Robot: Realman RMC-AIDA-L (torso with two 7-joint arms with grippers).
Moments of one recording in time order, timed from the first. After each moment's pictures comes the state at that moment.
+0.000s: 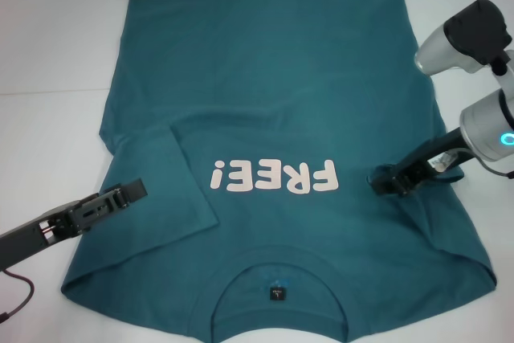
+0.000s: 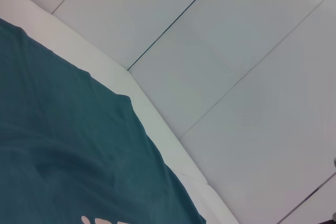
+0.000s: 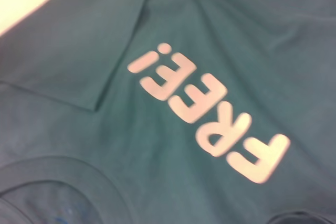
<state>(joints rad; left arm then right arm) -0.38 -2.16 0.50 0.70 1.89 1.56 -1.83 0.79 2.08 -0.85 -0.96 -2.68 -1.46 2.21</state>
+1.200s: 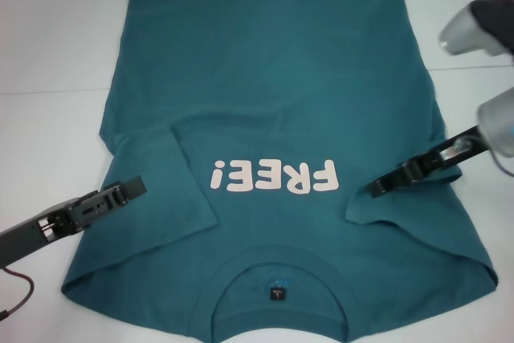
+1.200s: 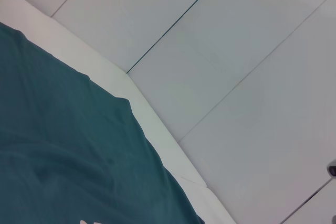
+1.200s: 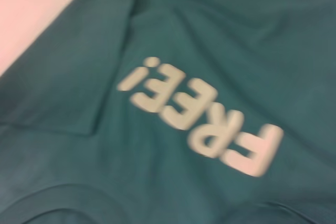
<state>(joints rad) -0.38 -2.16 0.50 0.70 1.88 1.56 -1.83 0.79 2.02 -0.84 -0.88 -2.61 -1.46 2.38</state>
